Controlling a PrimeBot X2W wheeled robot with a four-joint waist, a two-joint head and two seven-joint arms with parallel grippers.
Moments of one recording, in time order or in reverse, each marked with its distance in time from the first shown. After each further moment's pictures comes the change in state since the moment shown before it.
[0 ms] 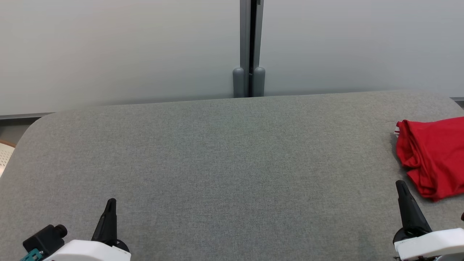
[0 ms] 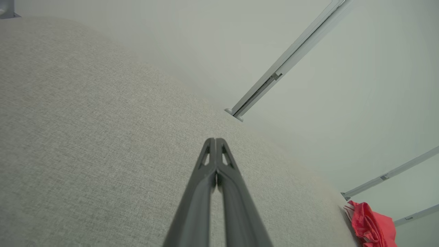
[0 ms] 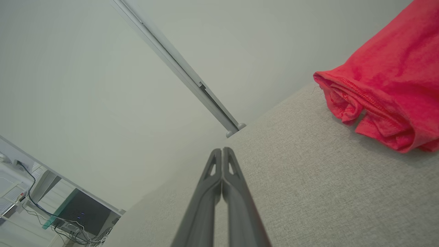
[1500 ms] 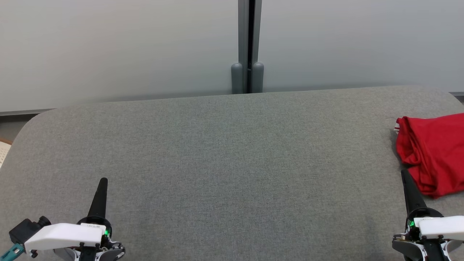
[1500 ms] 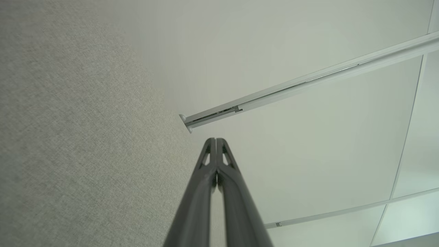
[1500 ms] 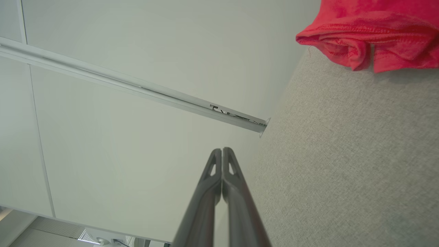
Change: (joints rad) left arm -0.102 -0.064 0.123 0.075 -0.464 -0.108 0.100; right arm -0.110 0.031 -0.046 0.124 0.510 0.000 0.029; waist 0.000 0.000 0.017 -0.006
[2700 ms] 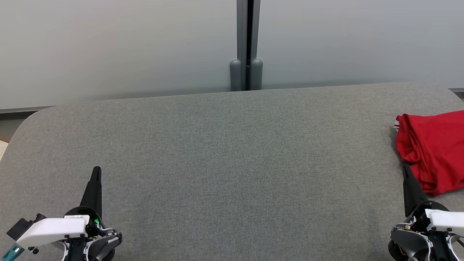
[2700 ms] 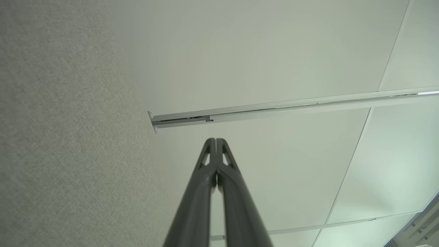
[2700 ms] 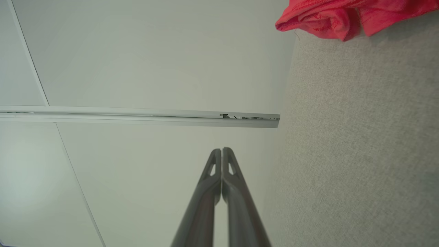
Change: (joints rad) left arm -0.059 -0.040 0.070 0.041 -0.240 -0.059 0.058; right arm -0.057 0.021 -0.032 0.066 0.264 0.000 0.022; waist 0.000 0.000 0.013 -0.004
